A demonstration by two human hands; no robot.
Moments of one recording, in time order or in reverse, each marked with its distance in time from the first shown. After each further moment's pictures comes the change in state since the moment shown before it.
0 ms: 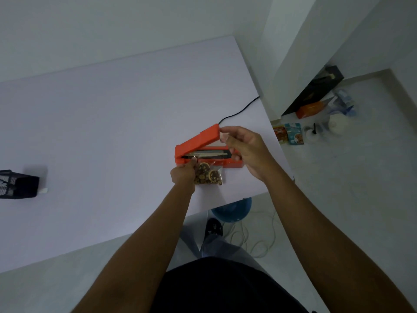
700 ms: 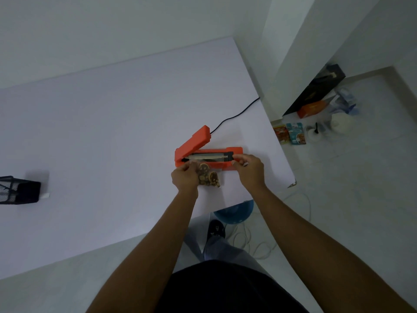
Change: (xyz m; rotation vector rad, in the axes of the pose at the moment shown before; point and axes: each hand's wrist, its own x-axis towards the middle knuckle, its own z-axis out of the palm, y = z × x) left_hand -0.010 -0.005 0.004 0.033 0.050 0.203; right_hand 0.023 0.117 -0.021 -0.632 0.409 -0.050
